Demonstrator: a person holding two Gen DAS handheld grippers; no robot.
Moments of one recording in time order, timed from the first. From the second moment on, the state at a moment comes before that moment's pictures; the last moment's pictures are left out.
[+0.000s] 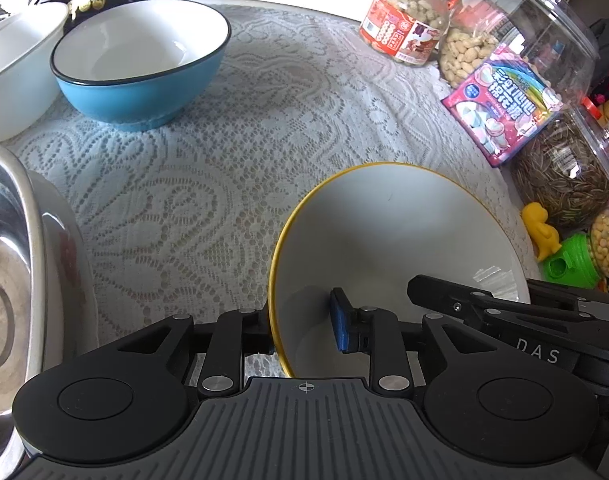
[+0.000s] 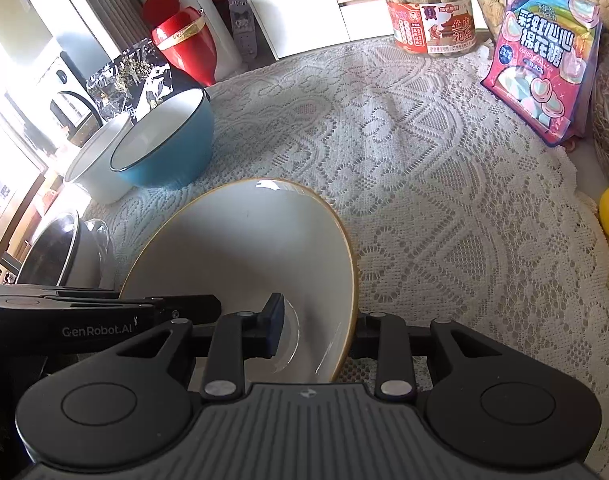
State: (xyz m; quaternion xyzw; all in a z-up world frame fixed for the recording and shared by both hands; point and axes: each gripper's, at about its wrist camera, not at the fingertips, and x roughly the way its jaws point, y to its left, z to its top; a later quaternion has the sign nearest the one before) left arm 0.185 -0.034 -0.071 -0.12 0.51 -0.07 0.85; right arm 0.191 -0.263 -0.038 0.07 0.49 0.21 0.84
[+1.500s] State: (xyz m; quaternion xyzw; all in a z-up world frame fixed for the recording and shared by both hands) left arm 0.253 0.181 -0.007 -0.34 0.46 -0.03 0.82; right arm 0.269 -0.133 0.107 -0.01 0.47 0.18 0.87
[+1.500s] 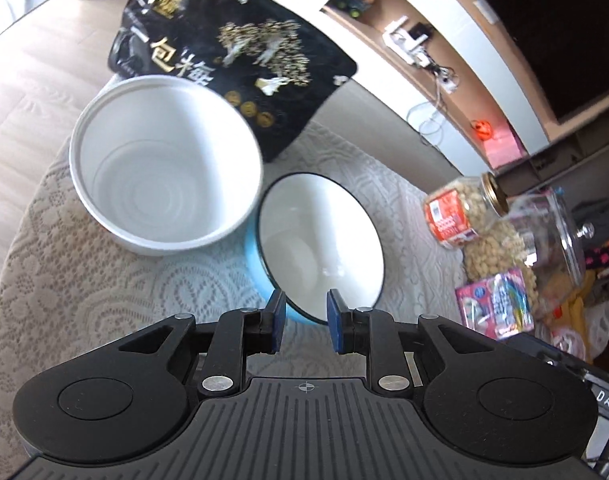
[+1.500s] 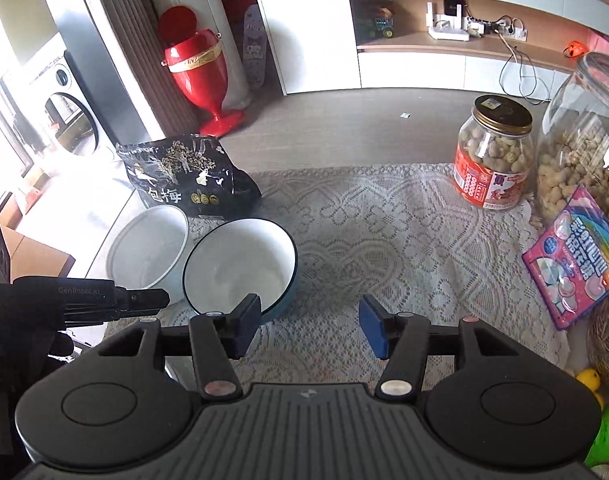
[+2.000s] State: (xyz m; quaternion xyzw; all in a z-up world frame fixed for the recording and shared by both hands) left arm 0.305 0.185 -0.049 -0.31 0.49 0.01 0.81; right arm 0.357 -0.063 0.018 -0.02 0.54 0.16 0.82
